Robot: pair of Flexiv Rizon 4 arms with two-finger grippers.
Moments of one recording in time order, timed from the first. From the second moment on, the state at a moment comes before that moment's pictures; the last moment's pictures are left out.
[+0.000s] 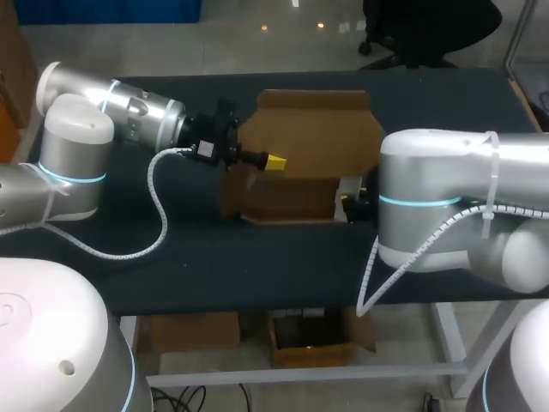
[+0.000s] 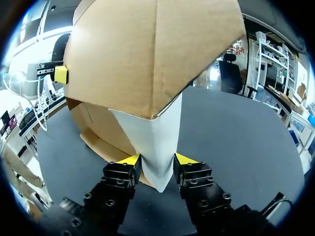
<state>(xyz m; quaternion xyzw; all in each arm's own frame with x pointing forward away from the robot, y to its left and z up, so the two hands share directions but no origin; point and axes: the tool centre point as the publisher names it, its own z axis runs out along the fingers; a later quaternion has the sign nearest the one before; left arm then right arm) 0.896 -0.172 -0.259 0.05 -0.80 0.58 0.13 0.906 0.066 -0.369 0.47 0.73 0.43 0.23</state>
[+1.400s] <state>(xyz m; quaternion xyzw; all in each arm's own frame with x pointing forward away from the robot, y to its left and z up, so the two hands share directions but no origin) 0.894 -0.172 -0.259 0.05 -0.80 0.58 0.13 0.910 0.063 -0.371 0.51 0.71 0.40 0.27</state>
